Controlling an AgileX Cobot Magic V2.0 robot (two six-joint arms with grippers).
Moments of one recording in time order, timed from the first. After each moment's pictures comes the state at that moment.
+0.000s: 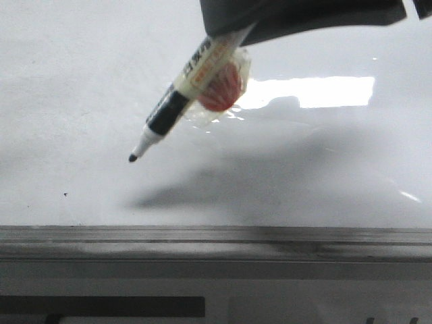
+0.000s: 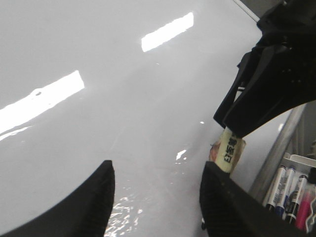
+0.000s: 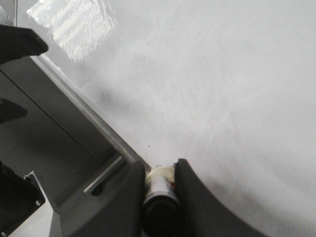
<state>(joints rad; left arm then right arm) -0.86 0.57 -0.40 0.12 -0.01 0.13 0.86 1.00 -0.72 0.38 0.19 -0.11</state>
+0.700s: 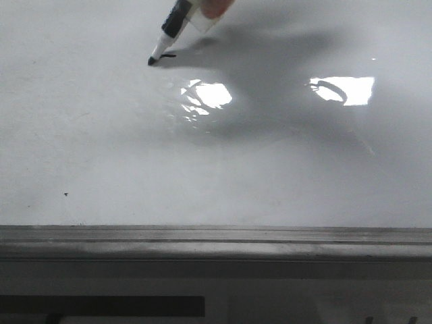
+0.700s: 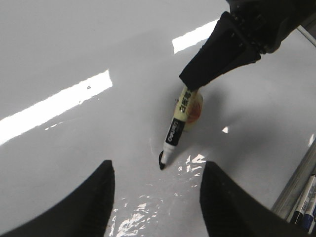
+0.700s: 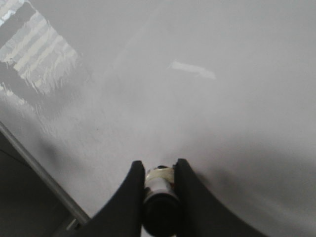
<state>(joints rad) -0.77 0.51 -0.40 0.11 0.03 0.13 0.67 1.22 -0.98 0.38 0.30 -0.11</state>
